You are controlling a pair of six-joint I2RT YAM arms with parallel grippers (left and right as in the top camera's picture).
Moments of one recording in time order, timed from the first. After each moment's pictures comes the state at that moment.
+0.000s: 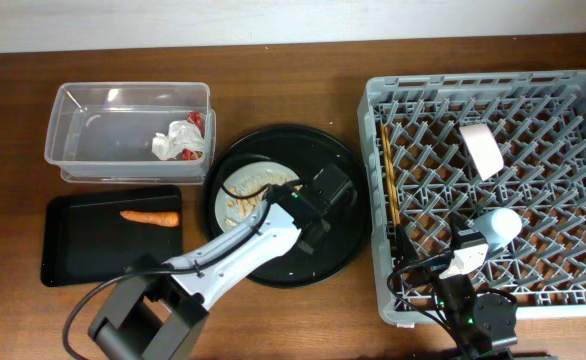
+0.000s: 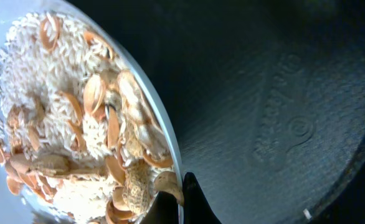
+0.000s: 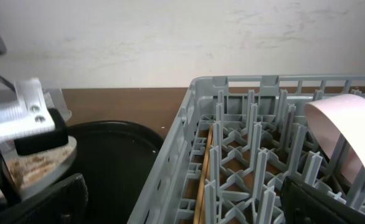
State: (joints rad) left arm -0.80 1.79 1.26 -0.82 -0.25 -0.10; right arm 0.14 0.01 0.01 -0.07 -0.07 0.11
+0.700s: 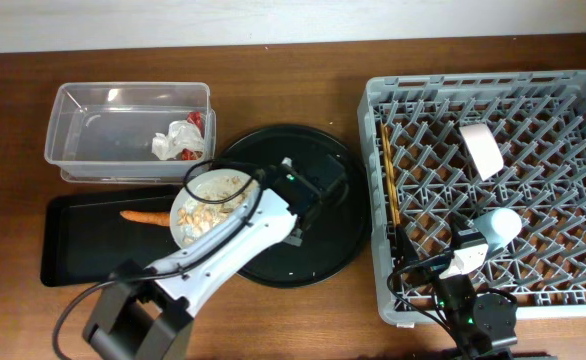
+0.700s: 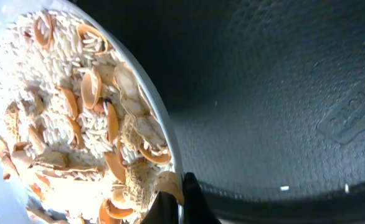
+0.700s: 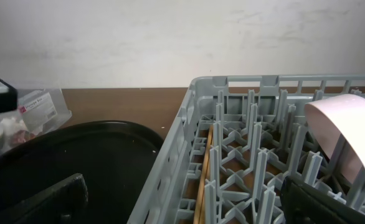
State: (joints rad) left arm -0.76 1.78 1.39 -1.19 -0.36 -0.47; right arm 0.14 0.01 0.01 -0.07 -0.07 0.11
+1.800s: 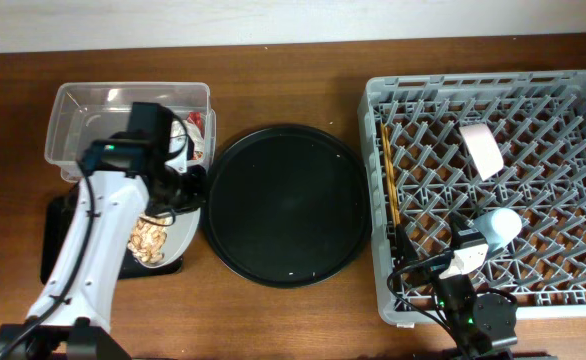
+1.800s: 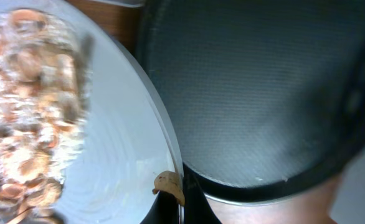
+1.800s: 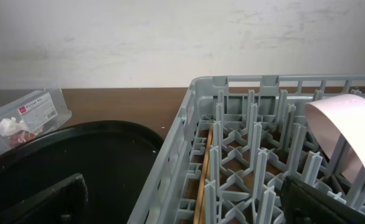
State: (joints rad) left arm -0.07 1.56 1.33 -1.15 0.21 -0.22; right arm 0.14 0.01 0.01 -0.07 -0.07 0.11
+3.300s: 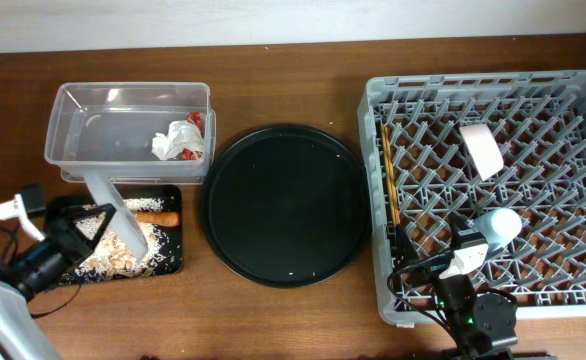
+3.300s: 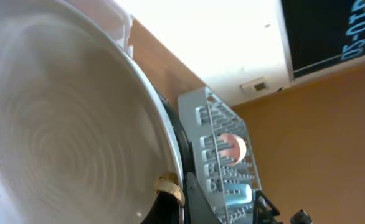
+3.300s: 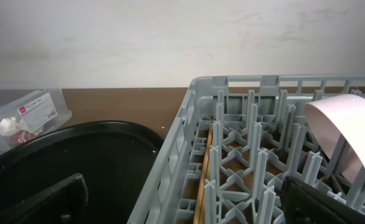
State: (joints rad) left arm 0.88 1.28 0.99 -1.17 1.29 0.39; right arm 0.14 0.01 0.01 -0.07 -0.07 0.11
